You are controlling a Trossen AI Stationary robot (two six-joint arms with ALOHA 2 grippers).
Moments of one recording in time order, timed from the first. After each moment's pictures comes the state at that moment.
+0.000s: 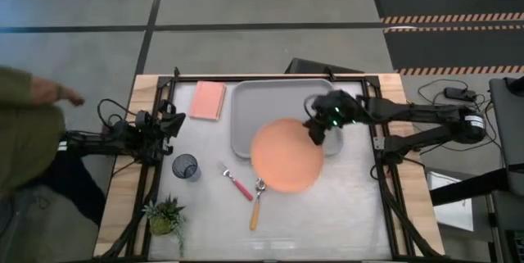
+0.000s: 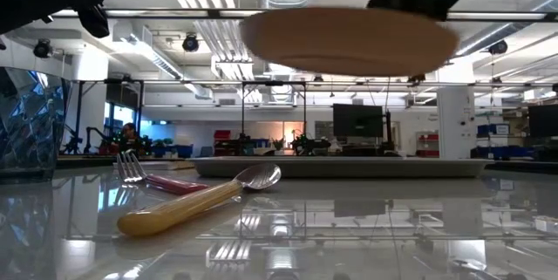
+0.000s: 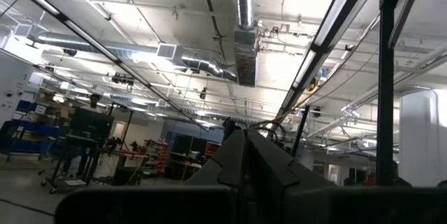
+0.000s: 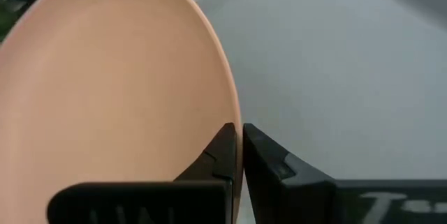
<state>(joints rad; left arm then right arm) 0.00 0.14 0.01 0.73 -0.22 -0.10 -0.27 1.18 0.86 -0.41 -0.09 0.38</state>
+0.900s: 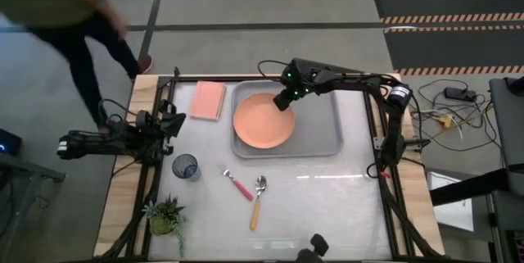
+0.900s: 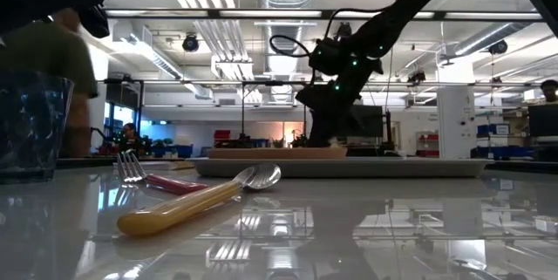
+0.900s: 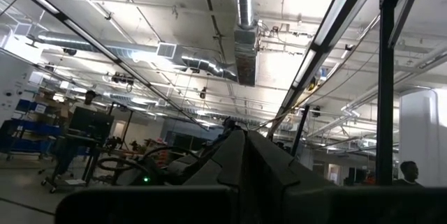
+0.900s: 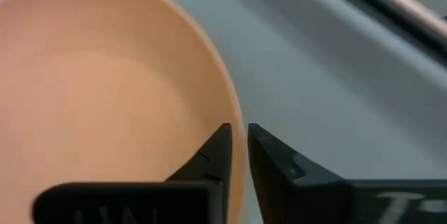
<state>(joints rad) 0.00 0.14 0.01 0.72 -0.22 -0.10 -0.60 1.93 1.28 -0.30 -0.11 0.21</state>
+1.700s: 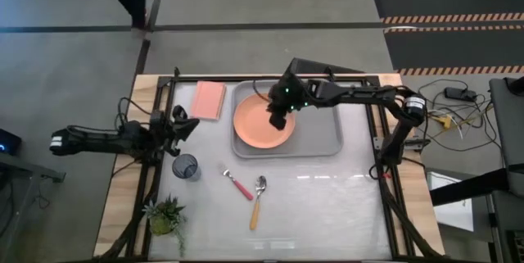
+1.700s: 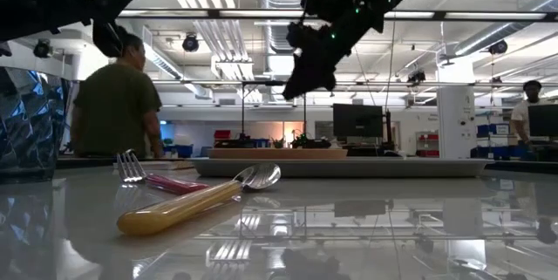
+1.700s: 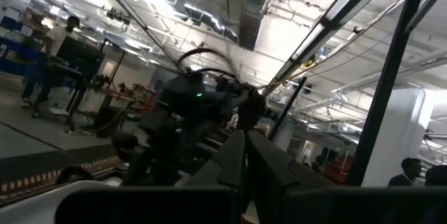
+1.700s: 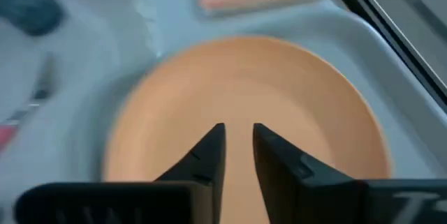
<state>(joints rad) 0.00 0.32 0.01 0.73 -0.21 -0.33 -0.35 1.75 1.28 -0.28 -0.13 0.01</state>
